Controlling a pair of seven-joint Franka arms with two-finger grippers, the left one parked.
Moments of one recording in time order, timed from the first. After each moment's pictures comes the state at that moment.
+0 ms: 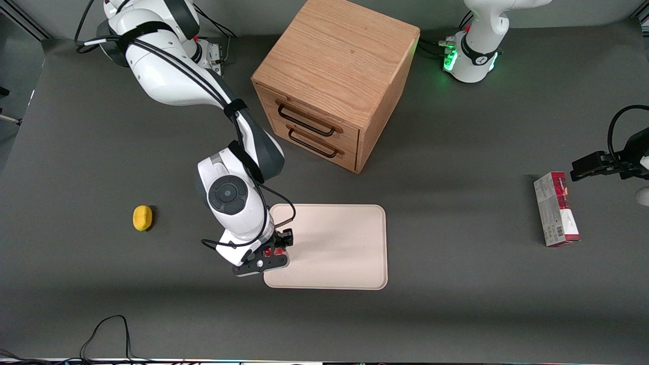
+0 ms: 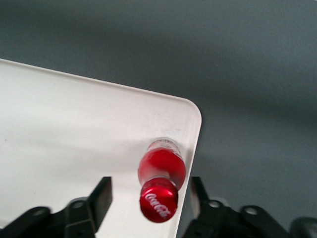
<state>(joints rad) 0.45 0.85 0.06 -1.07 -0.10 2.04 0.35</state>
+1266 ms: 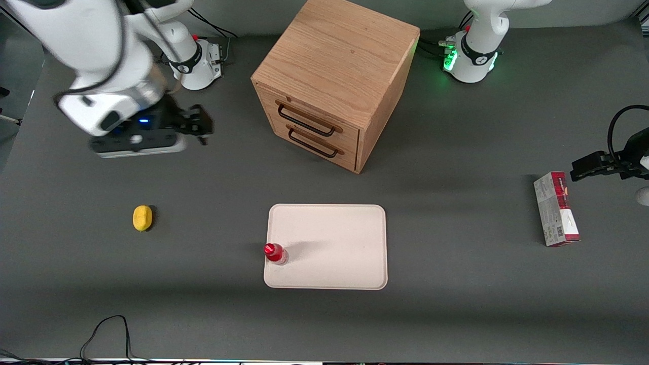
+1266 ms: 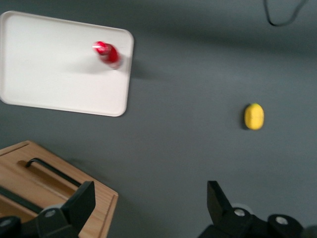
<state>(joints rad) 0.37 0.20 0.05 -1.24 -0.09 1.41 0.34</state>
